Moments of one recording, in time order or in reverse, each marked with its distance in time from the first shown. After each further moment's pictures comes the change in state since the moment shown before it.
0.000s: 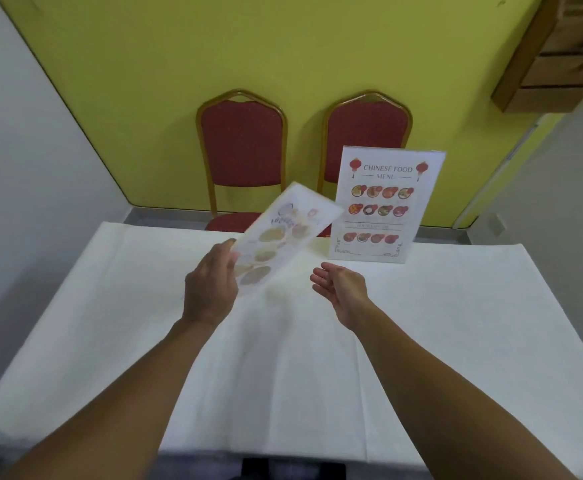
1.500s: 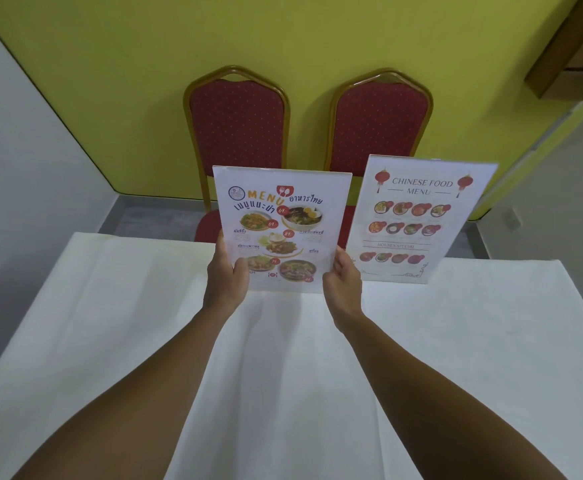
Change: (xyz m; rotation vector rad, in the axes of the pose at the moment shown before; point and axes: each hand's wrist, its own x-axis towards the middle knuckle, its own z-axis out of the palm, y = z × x) left_hand 0.072 -0.060 0.110 -0.507 -0.249 -0.687; right_hand 0.085 0.001 0.051 -0.322 0.011 -0.431
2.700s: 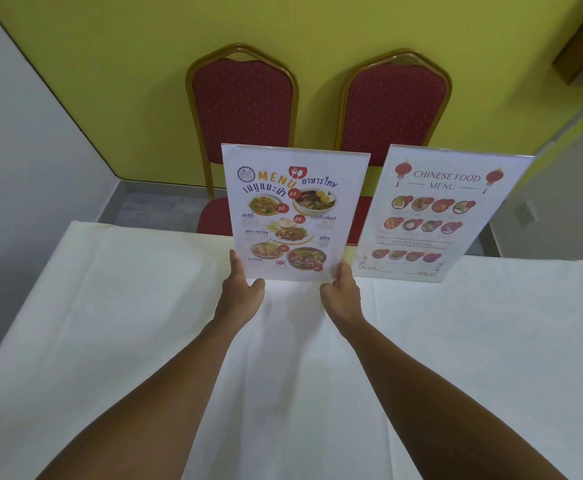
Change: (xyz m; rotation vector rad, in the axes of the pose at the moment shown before) left_hand -0.005 -0.045 0.021 0.181 -0.173 -0.274; right_hand 0.008 0.032 0.007 -0.290 -0.090 0.152
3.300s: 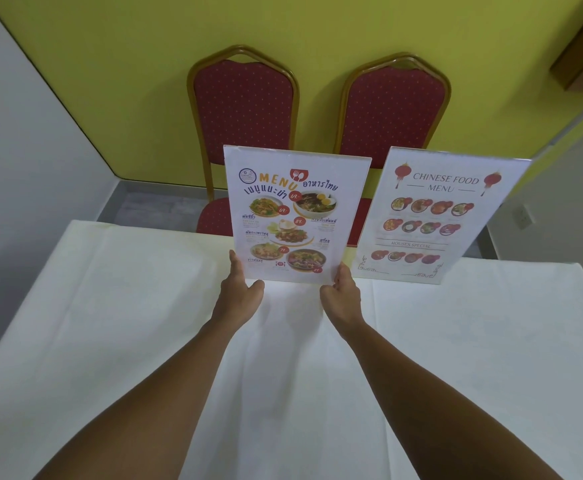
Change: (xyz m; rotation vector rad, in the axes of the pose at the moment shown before) left_hand -0.007 0.002 -0.005 0.014 -0.018 0.019; right_hand -0.004 -0.001 -0.003 -0.035 0.001 -0.026
